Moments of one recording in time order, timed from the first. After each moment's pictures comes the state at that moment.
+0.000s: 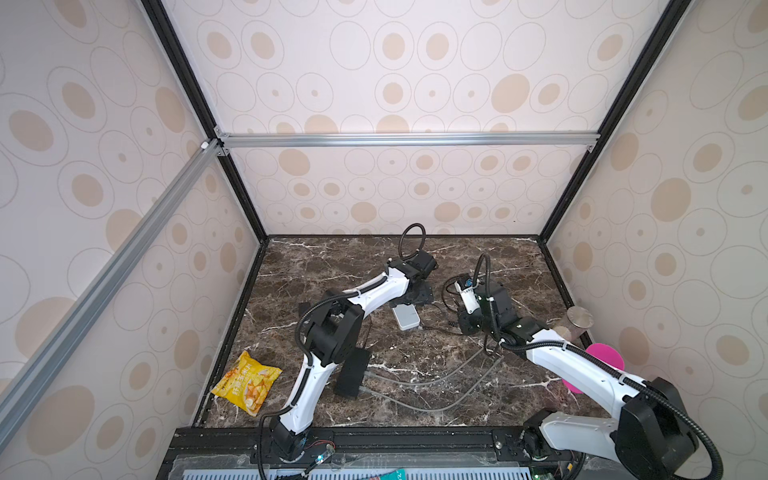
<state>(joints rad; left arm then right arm) -0.71 2.28 1.91 -0.87 -0.17 -0.81 0.50 1.21 0.75 -0.26 0.07 0.00</state>
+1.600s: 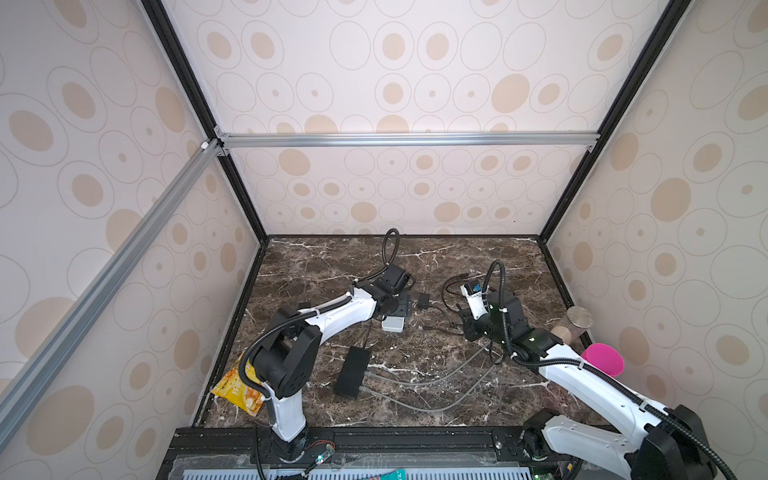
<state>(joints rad) -0.67 1.78 1.30 -0.50 -0.12 -0.49 0.50 1.07 0.68 -0.24 0.00 0.03</state>
